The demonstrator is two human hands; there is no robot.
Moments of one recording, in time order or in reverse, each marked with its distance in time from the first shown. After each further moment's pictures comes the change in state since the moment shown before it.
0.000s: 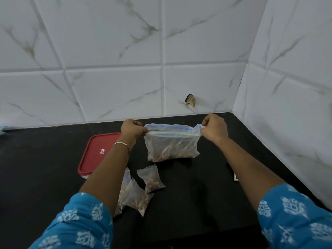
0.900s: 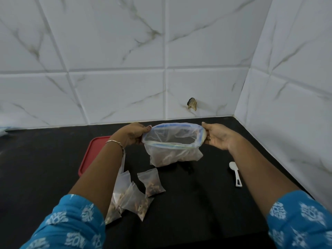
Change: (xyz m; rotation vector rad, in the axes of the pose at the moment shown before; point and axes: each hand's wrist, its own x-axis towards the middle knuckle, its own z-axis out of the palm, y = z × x) left_hand -0.002 0.019 -0.016 0.190 -0.455 -0.082; right_hand 0.017 0.011 -0.010 0.934 -0.661 0.440
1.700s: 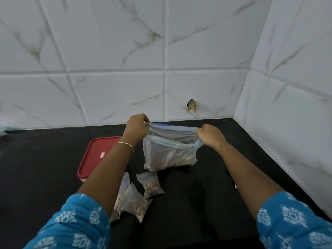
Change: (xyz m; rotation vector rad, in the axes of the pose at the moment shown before) left_hand 0.007 0.008 0.013 0.604 0.529 0.406; right_hand 0.005 0.007 0.022 -1.058 0.429 -0.273
